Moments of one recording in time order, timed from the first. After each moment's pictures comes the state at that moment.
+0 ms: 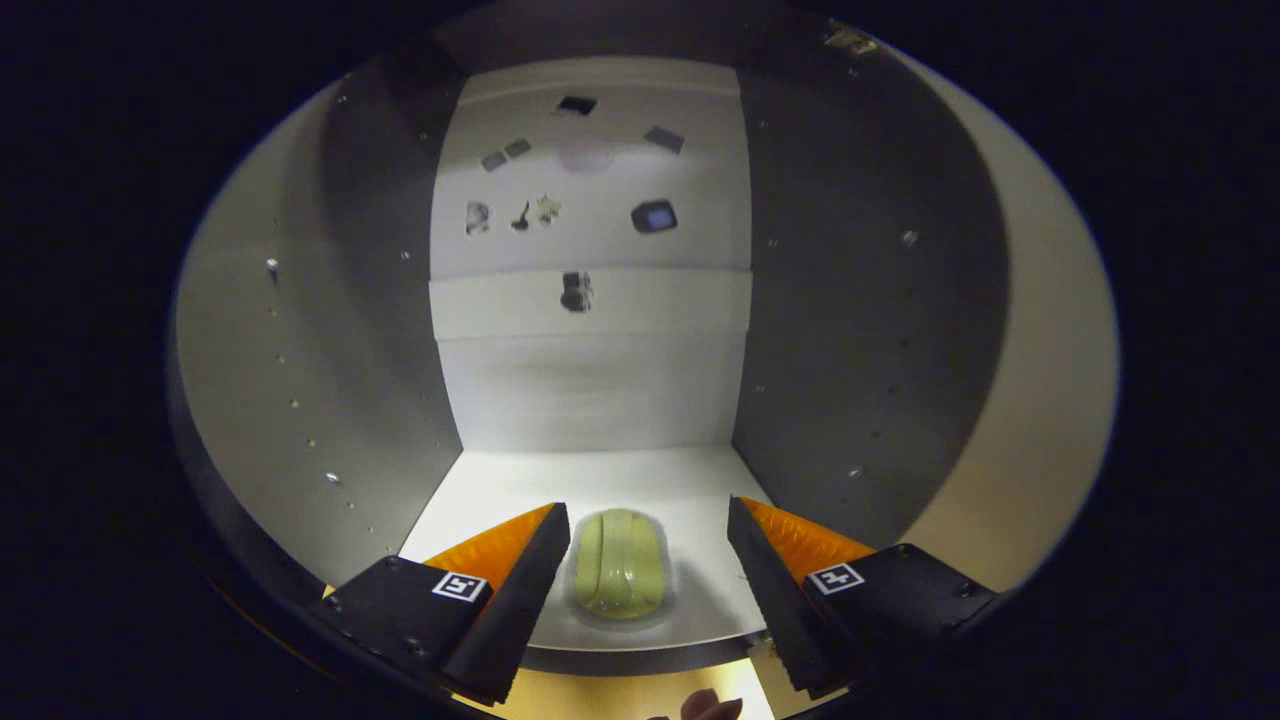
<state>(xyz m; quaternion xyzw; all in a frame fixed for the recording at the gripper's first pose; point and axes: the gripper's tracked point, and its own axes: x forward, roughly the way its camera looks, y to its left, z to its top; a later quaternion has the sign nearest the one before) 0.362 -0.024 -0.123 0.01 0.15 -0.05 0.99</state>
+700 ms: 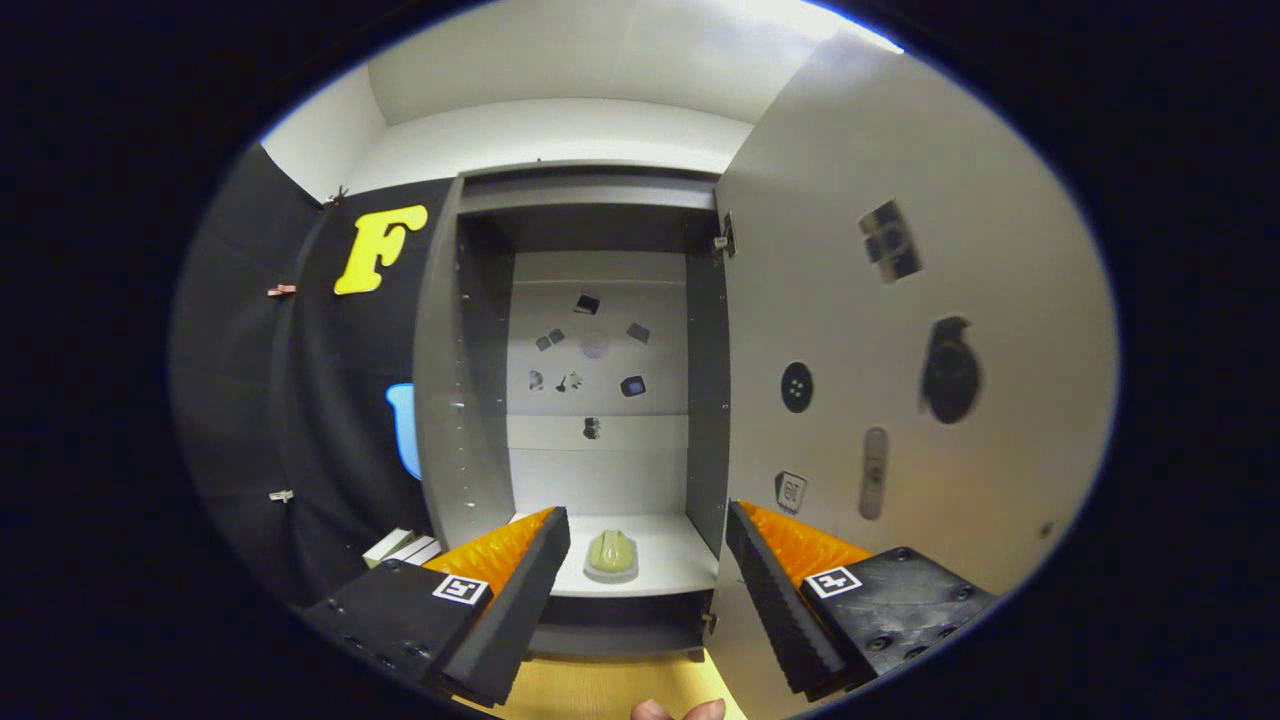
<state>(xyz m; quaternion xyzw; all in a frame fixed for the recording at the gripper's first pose) 0.111 -0.035 -0.006 0.02 -0.01 -0.04 1.00</state>
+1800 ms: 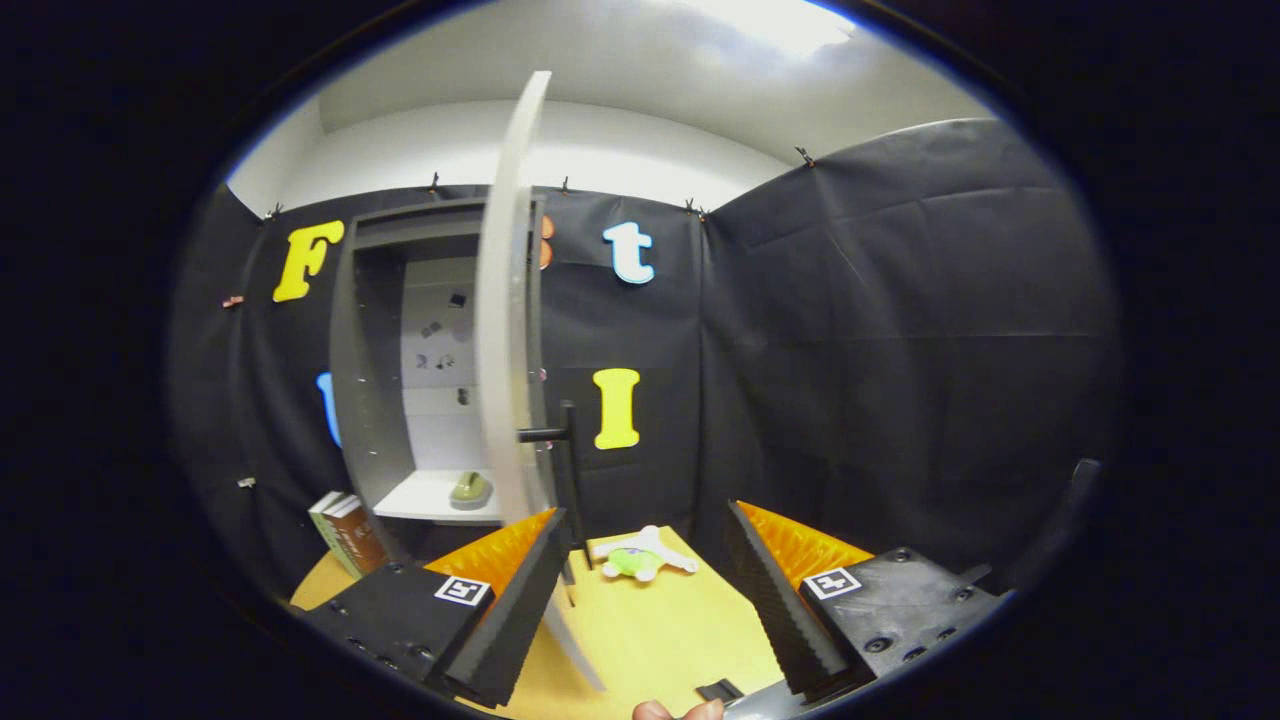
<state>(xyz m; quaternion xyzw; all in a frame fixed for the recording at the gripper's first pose) -0.043 -0.256 -0.011 0.02 0.03 -0.17 0.98</state>
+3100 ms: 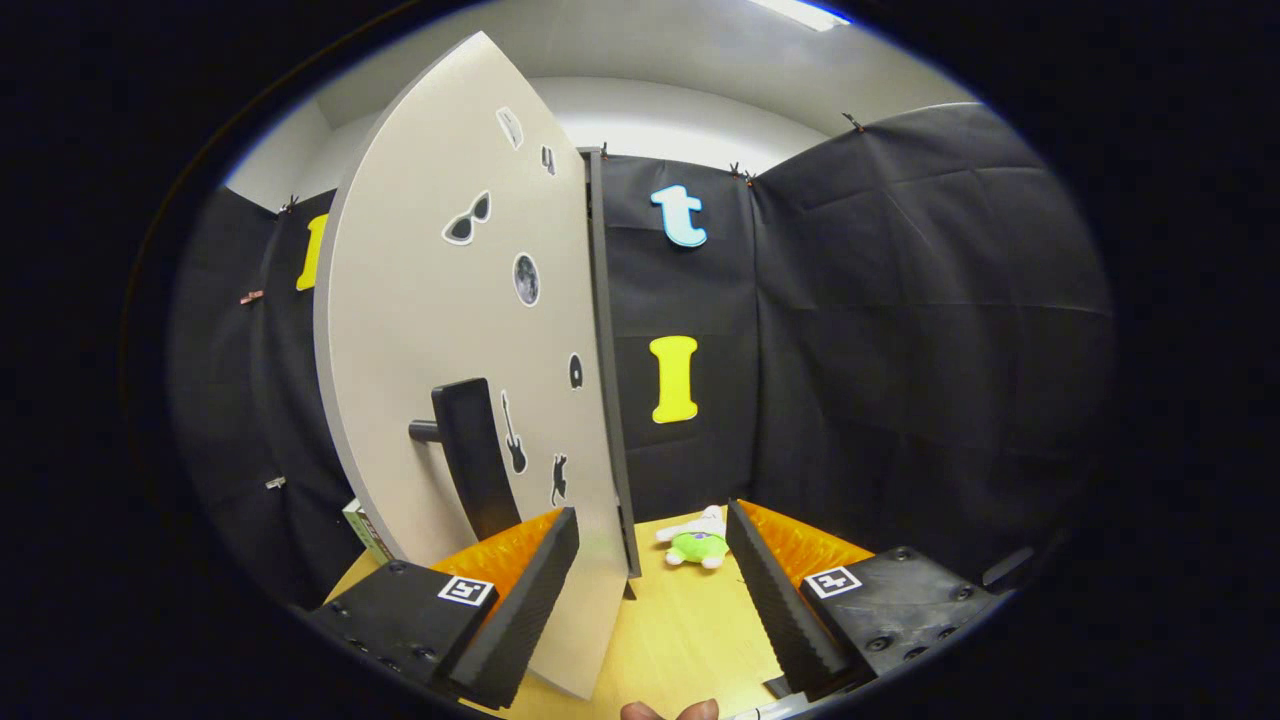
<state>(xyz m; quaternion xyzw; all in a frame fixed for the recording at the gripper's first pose) 0.020 -0.155 -0.044 0.05 0.07 -0.09 0.99</state>
